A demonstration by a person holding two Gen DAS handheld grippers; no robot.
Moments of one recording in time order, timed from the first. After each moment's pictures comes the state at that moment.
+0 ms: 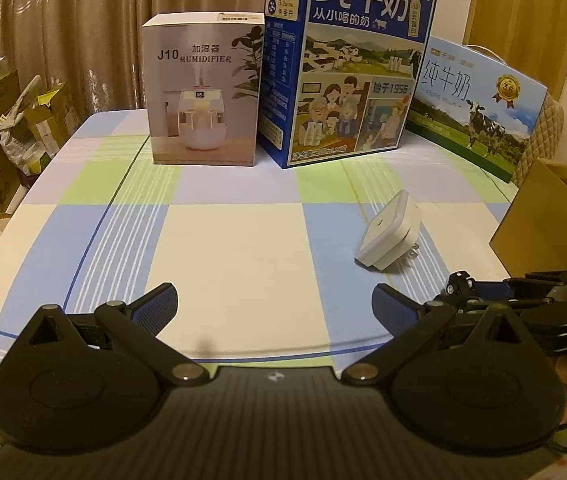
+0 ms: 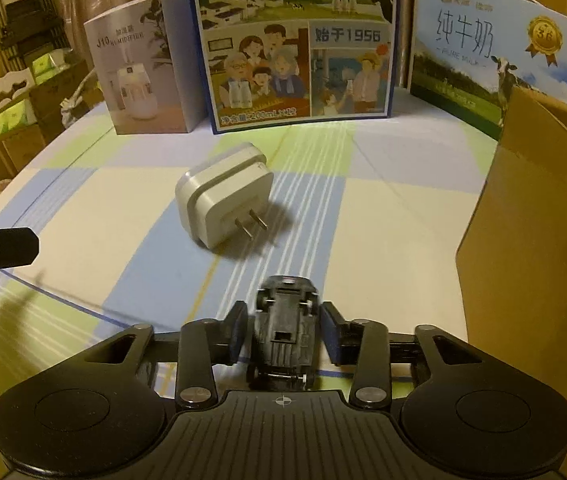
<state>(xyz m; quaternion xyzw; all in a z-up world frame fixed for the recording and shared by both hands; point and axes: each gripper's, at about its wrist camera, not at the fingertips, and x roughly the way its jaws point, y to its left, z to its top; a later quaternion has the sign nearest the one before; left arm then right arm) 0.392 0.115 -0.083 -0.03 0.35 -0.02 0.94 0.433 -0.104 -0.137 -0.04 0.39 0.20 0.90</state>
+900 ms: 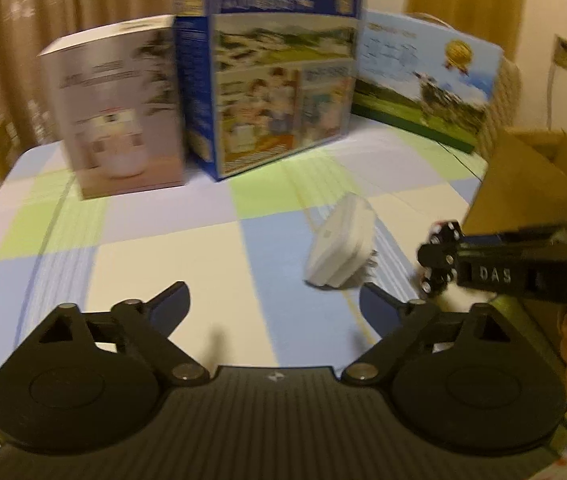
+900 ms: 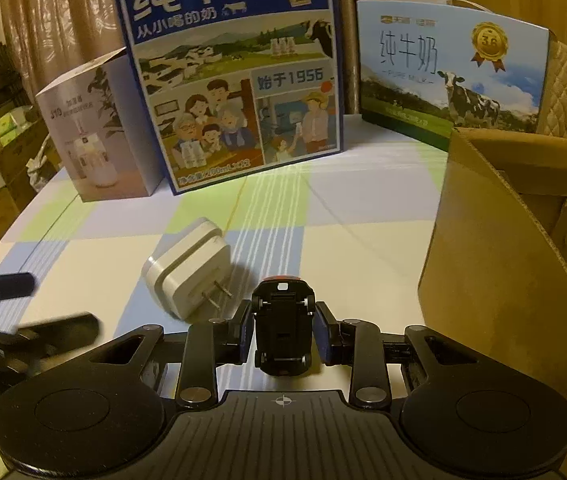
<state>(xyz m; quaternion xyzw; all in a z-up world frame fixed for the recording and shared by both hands) 0.433 0.076 -0.095 0.04 0.35 -0.11 0.93 0.449 -0.118 -0.107 0.02 0.37 0.13 0.92</state>
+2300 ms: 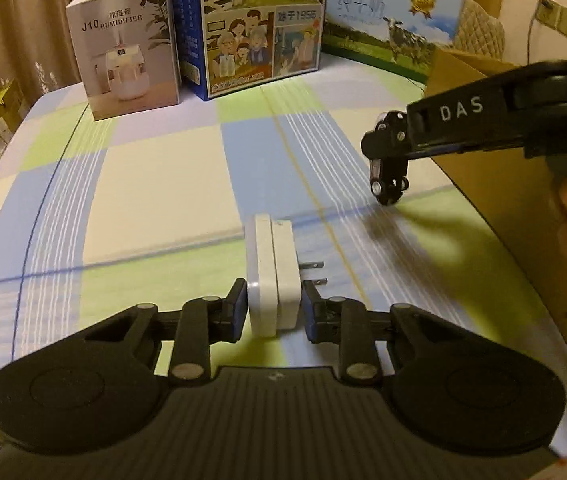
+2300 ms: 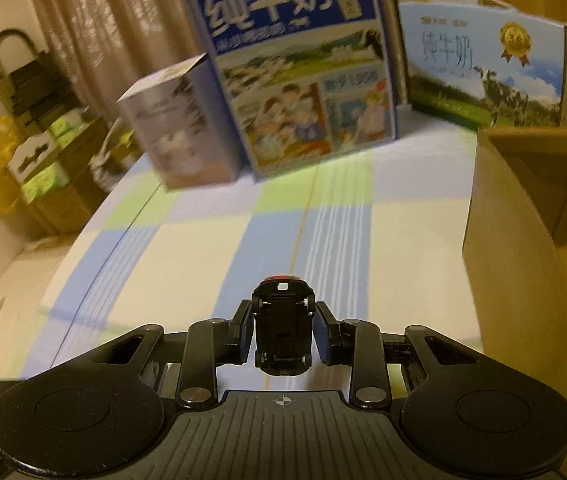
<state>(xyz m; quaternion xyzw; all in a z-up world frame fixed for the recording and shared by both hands) 0.314 0.063 -0.096 0.04 0.41 -0.09 0.91 0.384 -0.110 -0.069 0.06 0.40 0.22 0.89</state>
